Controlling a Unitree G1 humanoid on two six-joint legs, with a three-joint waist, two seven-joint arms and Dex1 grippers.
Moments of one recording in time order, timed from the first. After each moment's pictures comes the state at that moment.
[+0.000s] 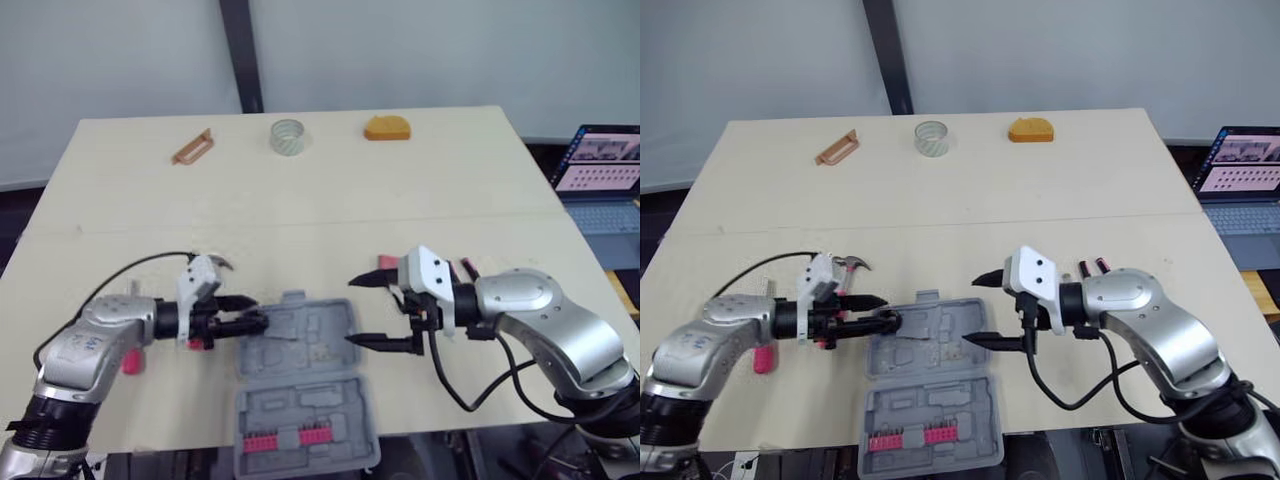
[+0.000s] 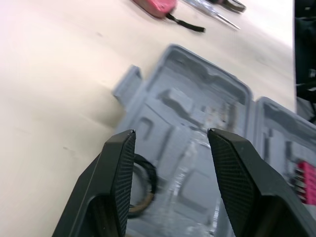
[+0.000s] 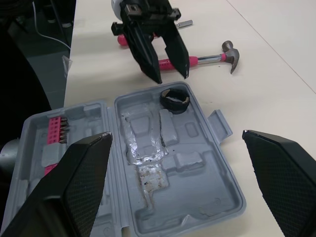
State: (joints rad) left arm -0.20 0.76 0.06 -0.20 -0.45 0.65 -0.96; right arm -0.41 -0.76 0.17 -0.53 0.52 0.66 0.99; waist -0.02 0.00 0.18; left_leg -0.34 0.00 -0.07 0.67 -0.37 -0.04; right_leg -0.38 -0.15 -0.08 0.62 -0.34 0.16
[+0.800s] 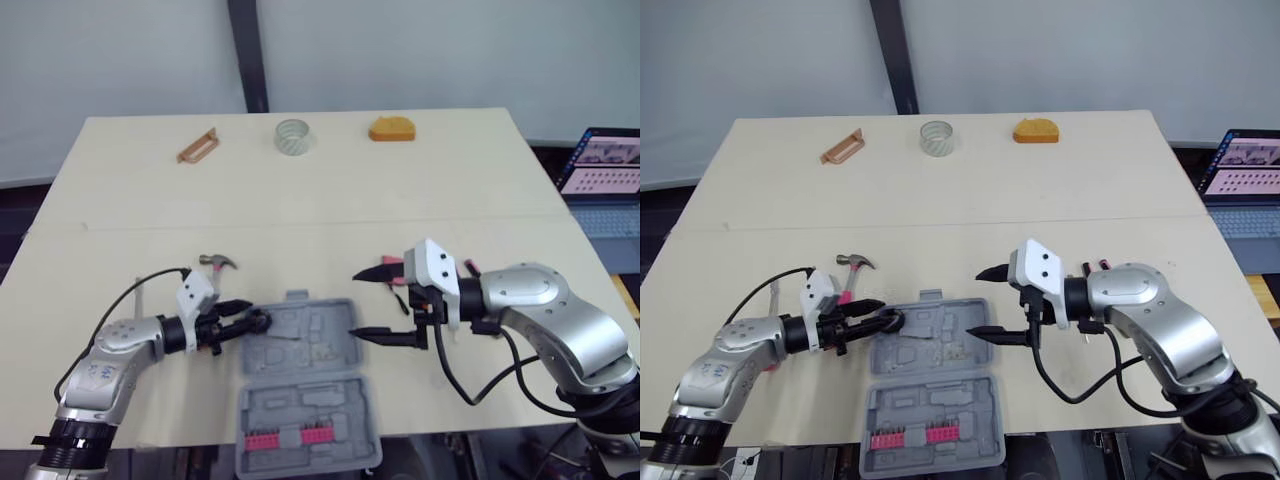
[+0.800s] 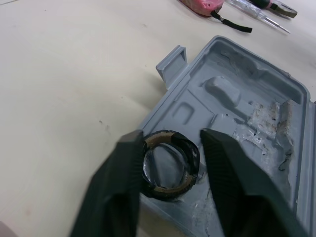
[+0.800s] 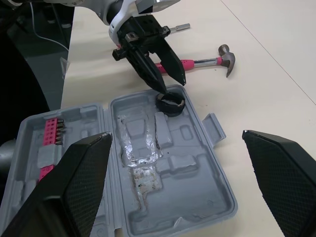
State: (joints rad) left arm -0.10 0.64 0.06 -0.10 -0.38 0.45 -0.86; right arm -0.42 -0.76 0.16 -0.51 0.51 0.65 1.01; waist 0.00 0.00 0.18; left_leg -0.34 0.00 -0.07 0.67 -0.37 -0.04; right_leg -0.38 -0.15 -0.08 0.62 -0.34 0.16
